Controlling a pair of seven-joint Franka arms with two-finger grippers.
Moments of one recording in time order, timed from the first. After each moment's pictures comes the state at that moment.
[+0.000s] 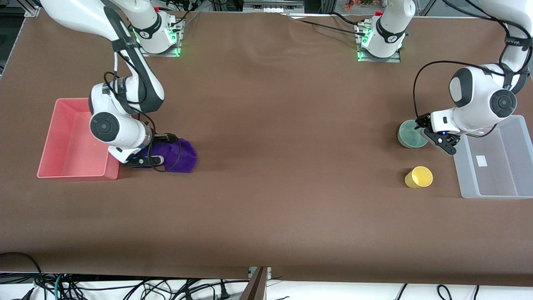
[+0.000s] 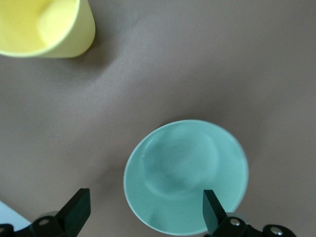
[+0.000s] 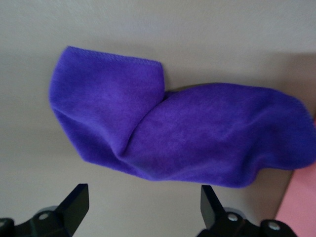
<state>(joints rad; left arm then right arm) 0.23 0.26 -0.02 -2.28 0.03 2.42 0.93 0.16 0.41 0.07 -1.96 -0.02 2.13 0.15</state>
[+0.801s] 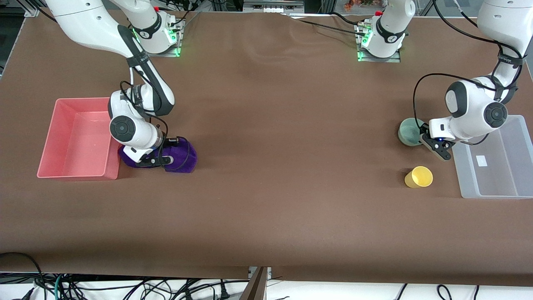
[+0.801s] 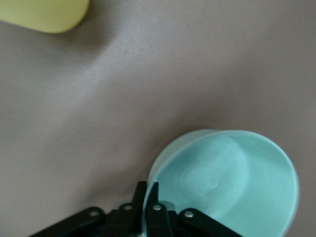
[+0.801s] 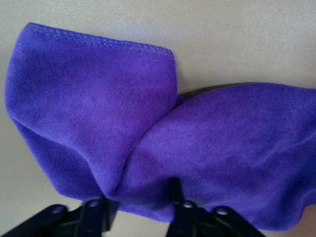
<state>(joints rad) 0.26 0.36 -0.03 -2.24 0.03 2.46 0.97 0.16 0.48 0.08 -2.04 -0.02 2.31 0.15</state>
